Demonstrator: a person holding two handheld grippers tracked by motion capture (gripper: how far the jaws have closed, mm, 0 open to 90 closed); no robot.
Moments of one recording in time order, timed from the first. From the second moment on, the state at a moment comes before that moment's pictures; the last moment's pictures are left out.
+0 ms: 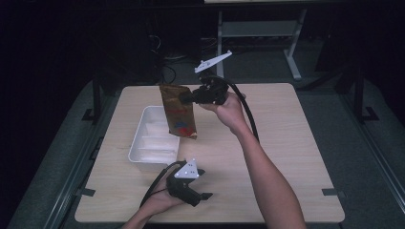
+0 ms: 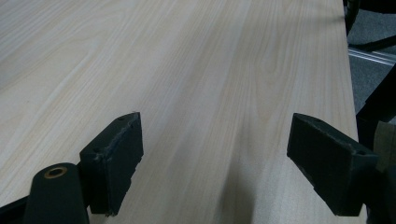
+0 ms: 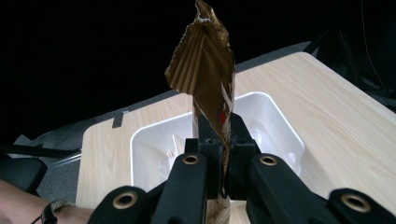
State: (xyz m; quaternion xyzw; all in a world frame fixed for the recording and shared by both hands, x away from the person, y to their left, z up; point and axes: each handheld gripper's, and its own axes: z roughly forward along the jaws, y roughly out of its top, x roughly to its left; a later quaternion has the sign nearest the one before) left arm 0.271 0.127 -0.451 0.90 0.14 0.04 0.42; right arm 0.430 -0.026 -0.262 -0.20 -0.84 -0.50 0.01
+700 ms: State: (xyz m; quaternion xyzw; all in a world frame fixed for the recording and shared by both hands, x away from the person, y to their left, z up) left arm 0.270 0.127 -0.453 0.90 0.14 0.03 0.42; right arm 0.434 0.025 -0.274 -0.17 -0.84 -0.51 0.05
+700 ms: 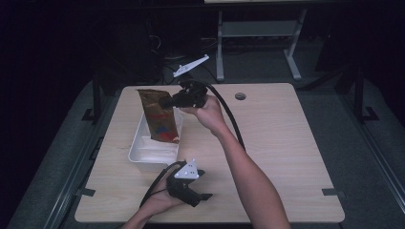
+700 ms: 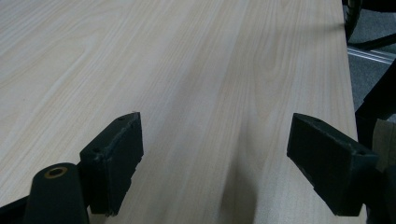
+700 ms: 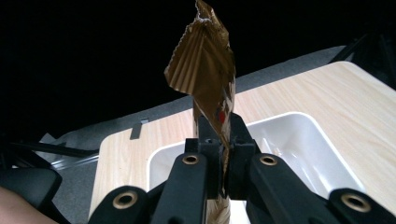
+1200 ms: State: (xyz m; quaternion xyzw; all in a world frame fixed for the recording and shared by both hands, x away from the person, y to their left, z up) left arm 0.269 0.127 -0.454 0.90 0.14 0.03 0.42; right arm 0.432 0.054 -0.296 -0.15 -0.85 -0.51 0.08
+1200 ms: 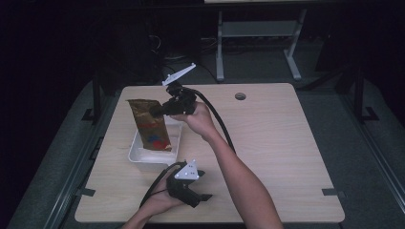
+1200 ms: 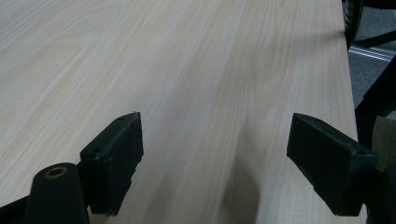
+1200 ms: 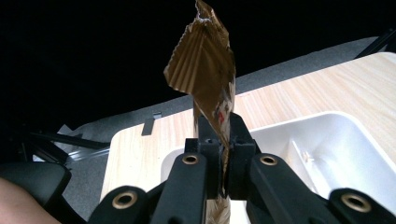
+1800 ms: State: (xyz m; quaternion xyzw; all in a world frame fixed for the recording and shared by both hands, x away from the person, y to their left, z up) left arm 0.271 0.129 -0.456 0.90 0.14 0.03 0.41; right arm 0.429 0.066 -0.323 -0.15 -0.85 -0.49 0.11
